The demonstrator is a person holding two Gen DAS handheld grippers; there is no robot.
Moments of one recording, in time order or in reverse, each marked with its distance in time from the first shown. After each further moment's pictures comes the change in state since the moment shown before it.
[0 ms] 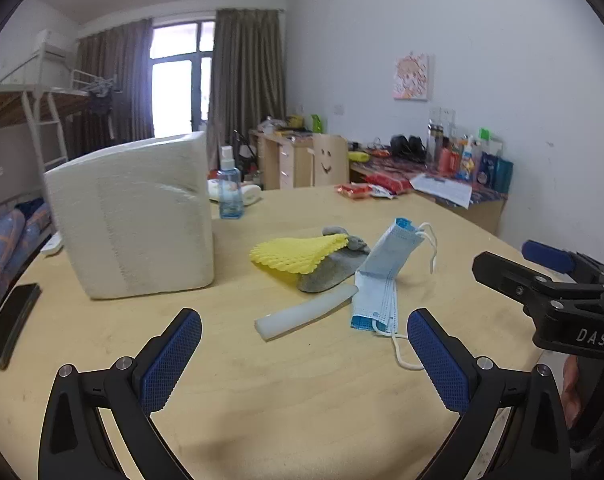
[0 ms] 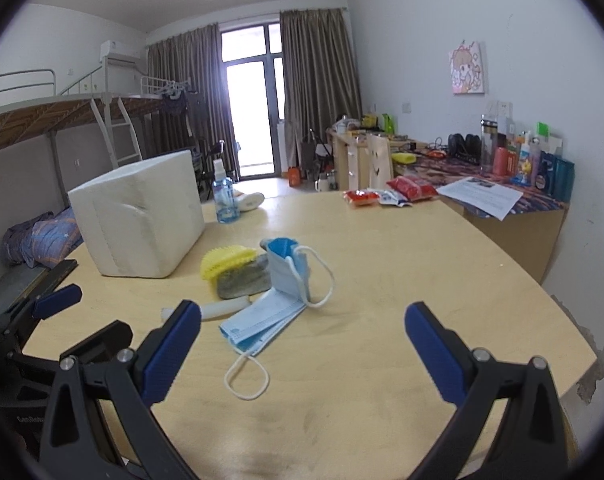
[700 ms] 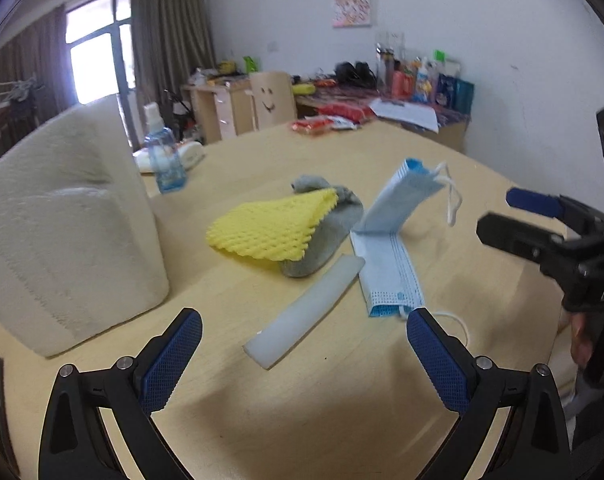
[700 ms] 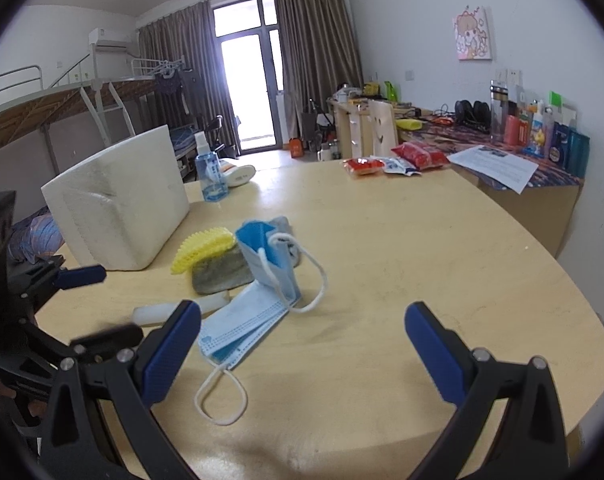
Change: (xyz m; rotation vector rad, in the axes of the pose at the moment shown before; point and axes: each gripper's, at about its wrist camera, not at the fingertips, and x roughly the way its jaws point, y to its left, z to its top) left arm 0.083 0.018 0.020 0.199 0.260 -0.184; right arm 0.045 -0.020 0.008 0.043 0.114 0.029
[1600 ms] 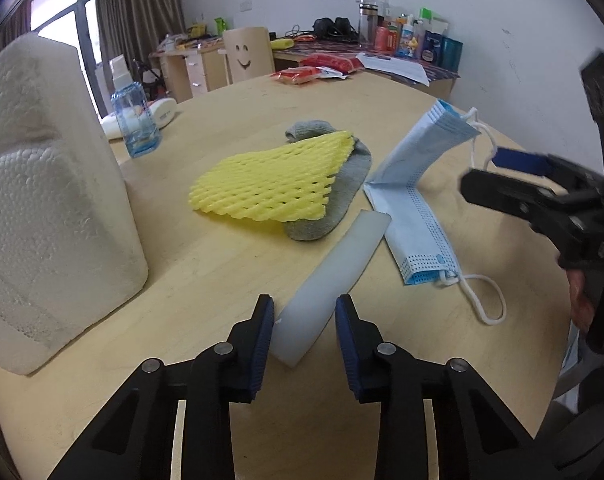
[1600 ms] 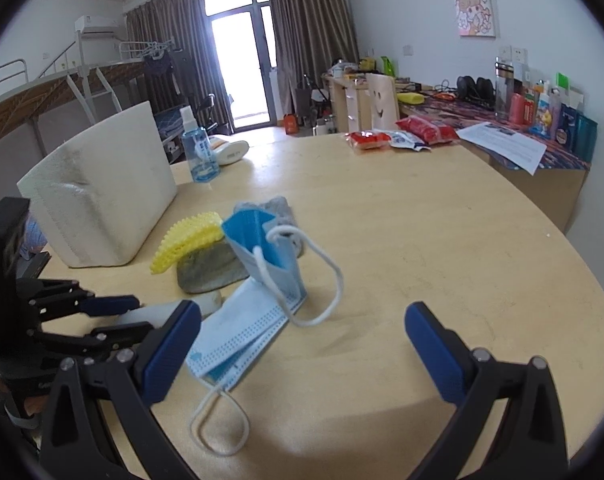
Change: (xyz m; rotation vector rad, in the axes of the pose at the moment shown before) left arm 0.032 0.020 -0.006 0.052 0.145 -0.073; right arm 0.036 0.005 0.007 0.017 0.103 -0.020
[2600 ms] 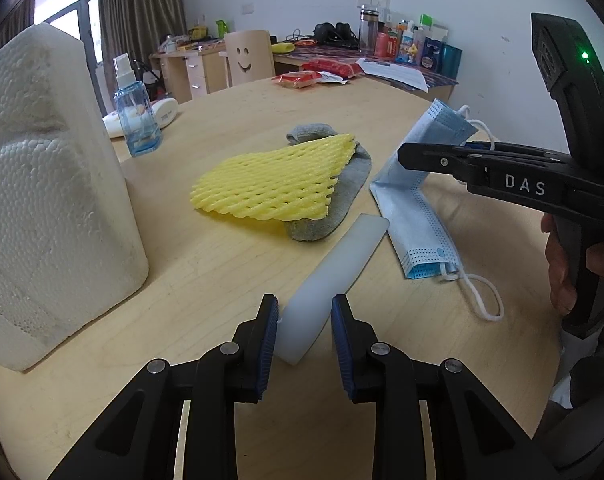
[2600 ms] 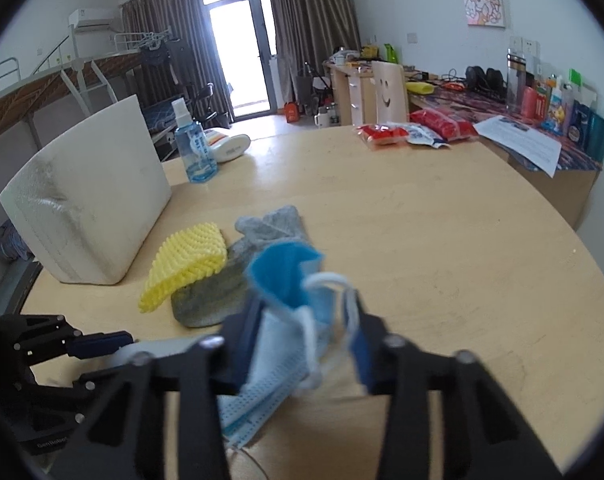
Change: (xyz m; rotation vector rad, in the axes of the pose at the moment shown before) left arm -0.001 0.006 -0.001 -0.028 -0.015 -0.022; right arm 0.029 0.008 0.020 0.007 0.046 0.014
